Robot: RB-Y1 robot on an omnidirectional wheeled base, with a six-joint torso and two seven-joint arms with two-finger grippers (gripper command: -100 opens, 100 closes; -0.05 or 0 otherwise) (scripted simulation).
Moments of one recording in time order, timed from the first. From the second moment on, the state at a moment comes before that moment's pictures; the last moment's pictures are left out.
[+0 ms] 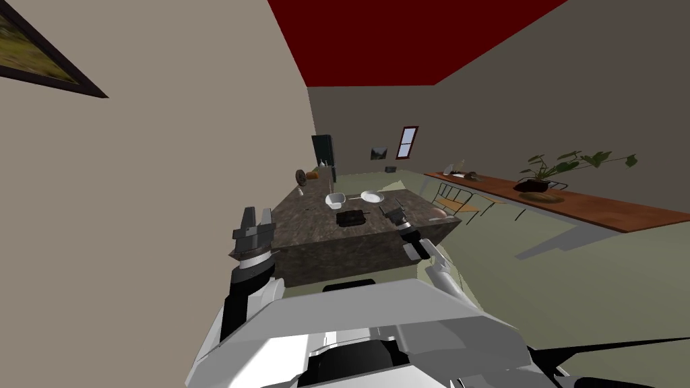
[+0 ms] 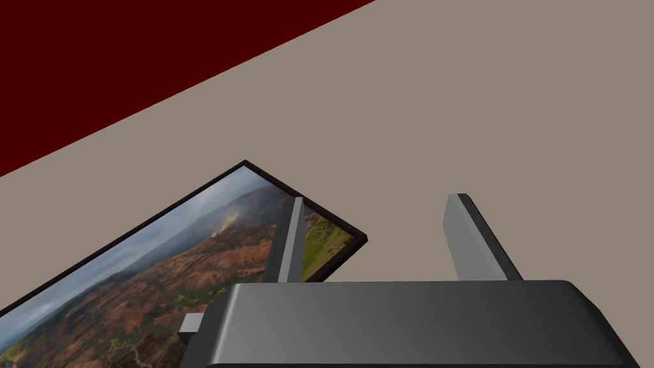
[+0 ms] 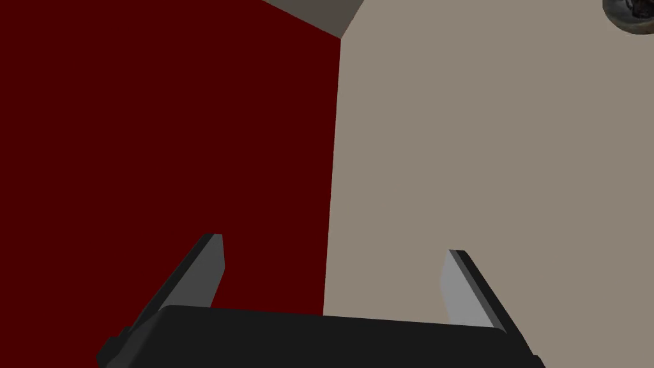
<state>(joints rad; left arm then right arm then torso) 0.52 0.04 0.06 -2.28 -0.01 -0.61 0.03 0.10 -0.31 -0.16 -1.52 0.35 -0.69 1.31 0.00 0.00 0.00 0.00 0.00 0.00</state>
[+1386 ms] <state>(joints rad) 0.52 0.04 0.06 -2.28 -0.01 -0.61 0.03 -0.01 -0.31 -0.19 -1.31 0.49 -0.70 1.72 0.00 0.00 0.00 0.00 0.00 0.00</state>
